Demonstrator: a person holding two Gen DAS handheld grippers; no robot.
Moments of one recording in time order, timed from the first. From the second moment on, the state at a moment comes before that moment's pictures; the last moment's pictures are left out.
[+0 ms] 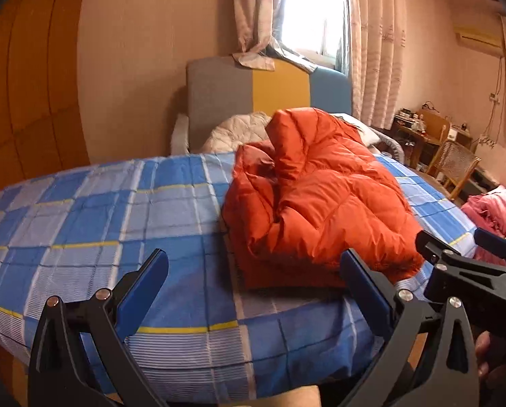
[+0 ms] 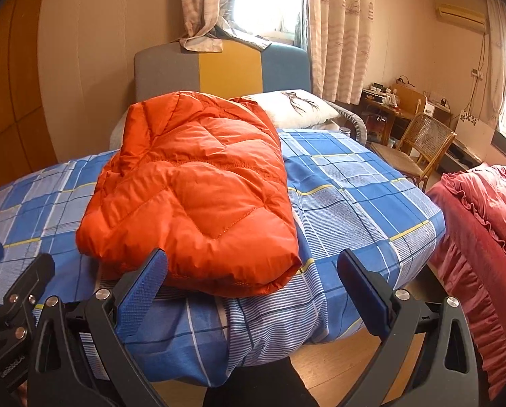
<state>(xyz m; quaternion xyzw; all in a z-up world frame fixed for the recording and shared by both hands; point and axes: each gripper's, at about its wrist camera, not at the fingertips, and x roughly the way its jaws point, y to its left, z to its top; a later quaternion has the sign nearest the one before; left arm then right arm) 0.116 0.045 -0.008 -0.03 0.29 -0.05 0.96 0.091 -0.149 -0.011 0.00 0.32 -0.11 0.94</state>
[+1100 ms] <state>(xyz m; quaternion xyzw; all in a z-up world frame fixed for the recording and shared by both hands) 0.111 0.041 0.001 0.00 0.27 -0.02 0.96 0.087 -0.145 -0.010 0.01 0.32 -0.10 0.94</state>
